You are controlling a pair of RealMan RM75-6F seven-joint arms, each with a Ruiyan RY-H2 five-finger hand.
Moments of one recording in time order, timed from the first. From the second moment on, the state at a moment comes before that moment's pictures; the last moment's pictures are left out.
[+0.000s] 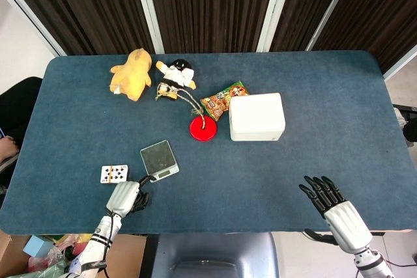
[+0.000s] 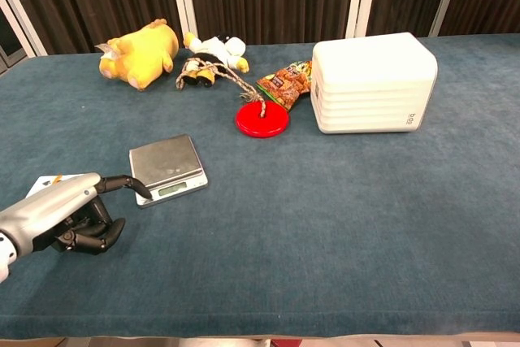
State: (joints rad) left arm -0.38 -1.68 -0.05 -1.44 1.30 1.08 0.14; right arm 0.09 -1.20 -0.13 -1.55 -1.90 1.58 0.00
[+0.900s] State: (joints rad) left arm -0.38 -1.67 -0.03 -1.43 1.30 1.08 0.13; right arm 0.09 -1.20 -0.13 -1.55 -1.90 1.58 0.00
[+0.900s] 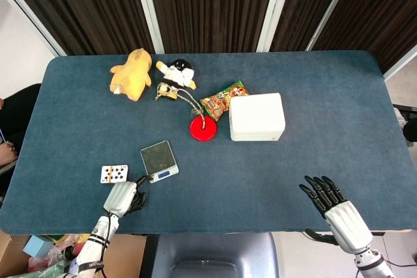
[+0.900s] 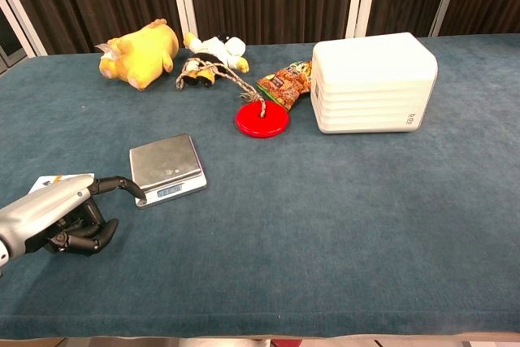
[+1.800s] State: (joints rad) left arm -0.38 -1.67 -0.04 -1.44 1.32 1.11 0.15; right arm 0.09 -1.20 -0.13 -1.55 -1.90 1.59 0.00
